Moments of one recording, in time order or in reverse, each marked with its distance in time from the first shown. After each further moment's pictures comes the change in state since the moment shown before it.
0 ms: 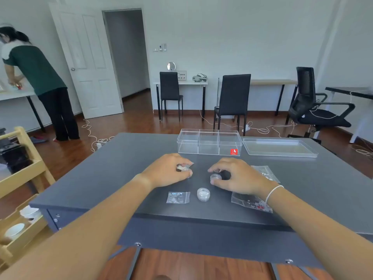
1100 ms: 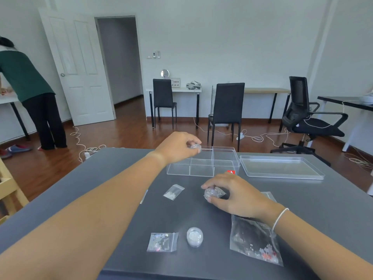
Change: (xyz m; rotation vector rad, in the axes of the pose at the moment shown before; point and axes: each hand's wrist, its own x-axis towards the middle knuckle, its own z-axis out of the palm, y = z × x) left_hand 0.126 0.026 -0.030 -0.064 0.130 0.110; right_hand 0.032 0.031 -0.004 0.088 0.051 -0.081
